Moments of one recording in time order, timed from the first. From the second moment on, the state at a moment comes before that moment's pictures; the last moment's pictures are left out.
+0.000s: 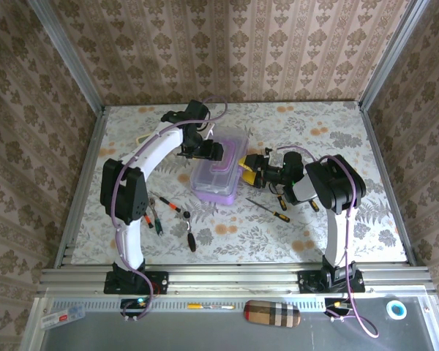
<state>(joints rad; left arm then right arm) -0.52 1.99 1.77 -1.01 0.24 -0.21 0.27 2.07 0.75 1.18 -0.91 1.42</state>
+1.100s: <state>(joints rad) -0.54 2.01 1.77 -0.95 0.17 -0.23 0.18 1.83 0.67 1.08 -0.86 1.46</state>
